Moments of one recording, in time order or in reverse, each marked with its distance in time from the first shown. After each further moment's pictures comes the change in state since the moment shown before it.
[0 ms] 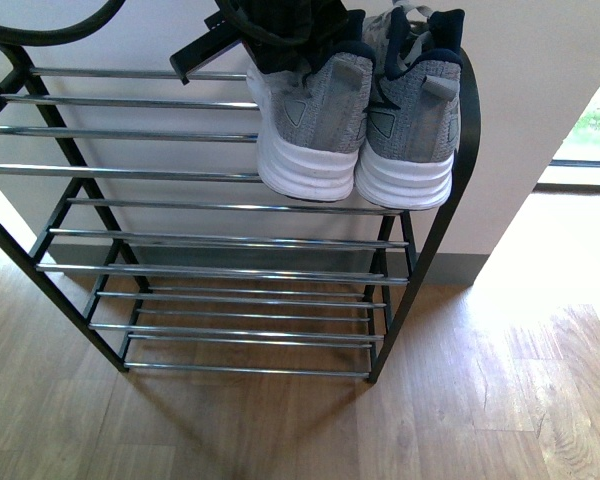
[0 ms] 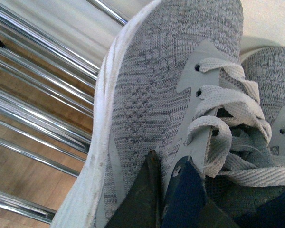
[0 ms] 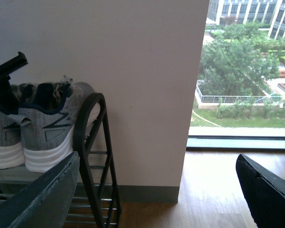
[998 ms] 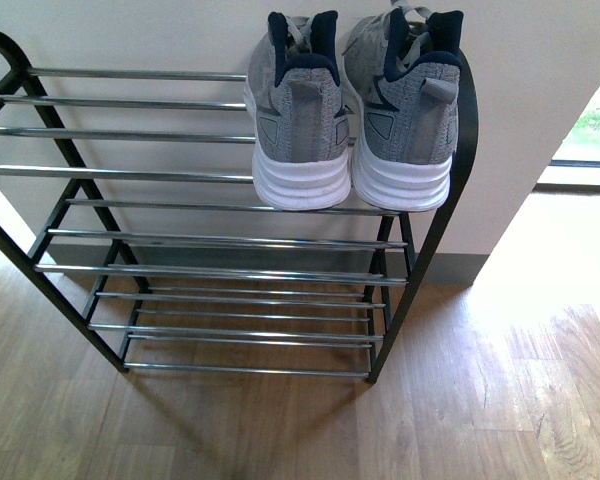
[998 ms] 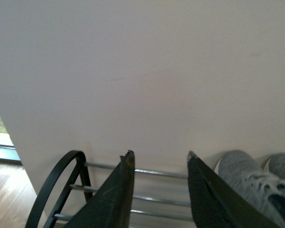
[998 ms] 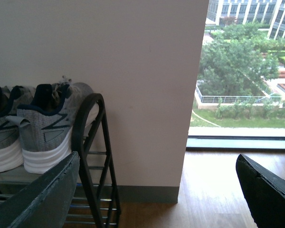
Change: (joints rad) left arm 0.230 -0.821 -1.107 1.138 -0.109 0.924; right arm 0.000 0.000 0.000 0.000 0.000 0.000
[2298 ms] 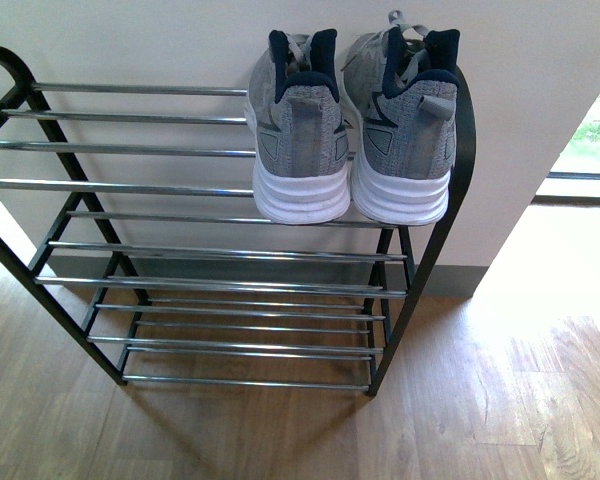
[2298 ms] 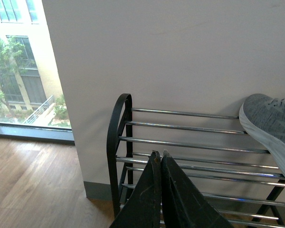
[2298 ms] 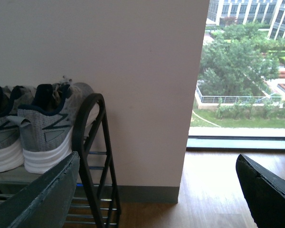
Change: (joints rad) left arm 0.323 -0.860 -0.566 -0.299 0.319 0.034; right arm 0.000 0.000 0.000 0.000 0.000 0.000
